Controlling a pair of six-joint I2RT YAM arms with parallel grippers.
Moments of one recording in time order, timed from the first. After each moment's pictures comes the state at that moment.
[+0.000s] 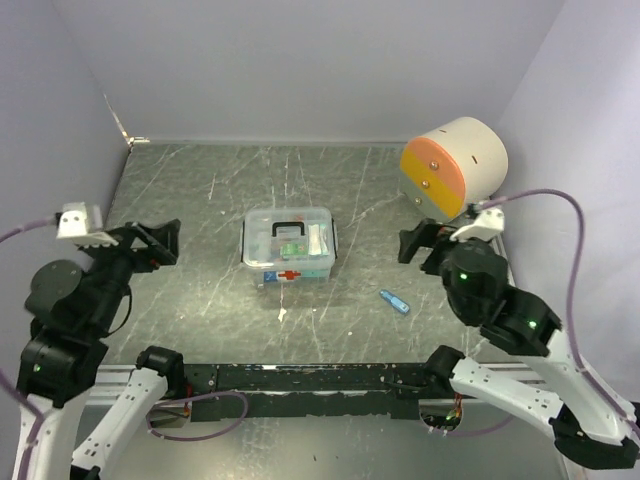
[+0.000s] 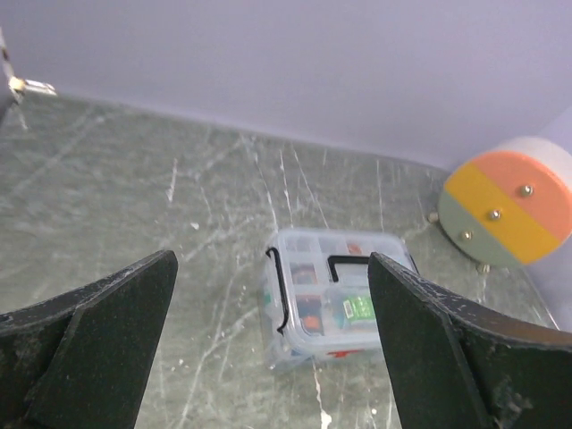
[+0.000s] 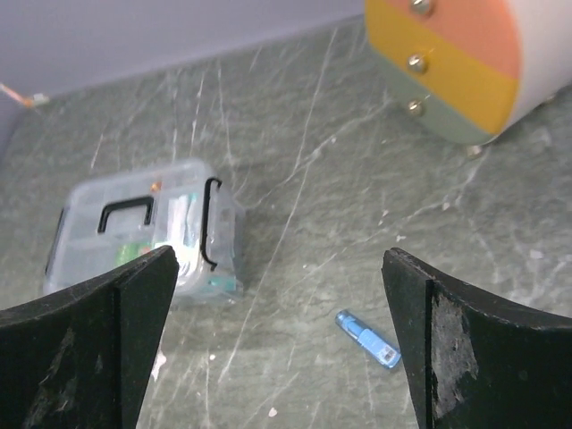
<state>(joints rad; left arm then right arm) -0.28 0.48 1.06 -0.61 -0.14 -0.36 0.86 0.66 1.04 -0.73 0.72 0.52</state>
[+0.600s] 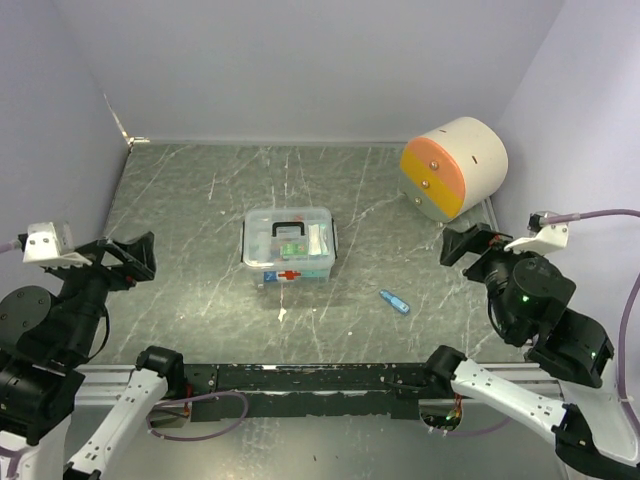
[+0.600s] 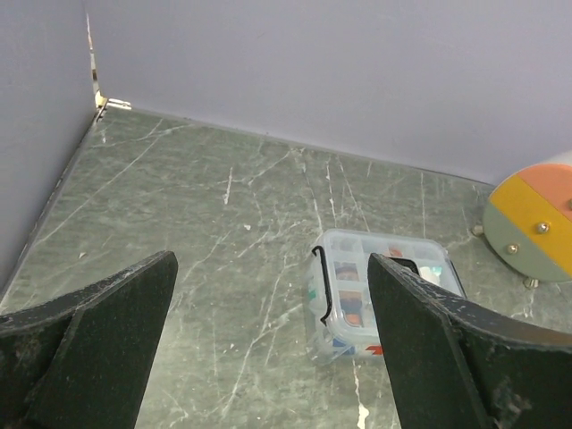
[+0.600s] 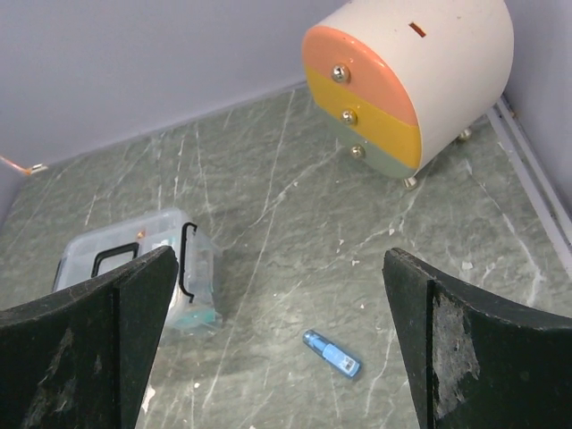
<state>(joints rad) -0.28 0.42 1.22 -0.80 -0.26 -0.28 0.86 0.54 1.24 -0.91 0.87 0.49</state>
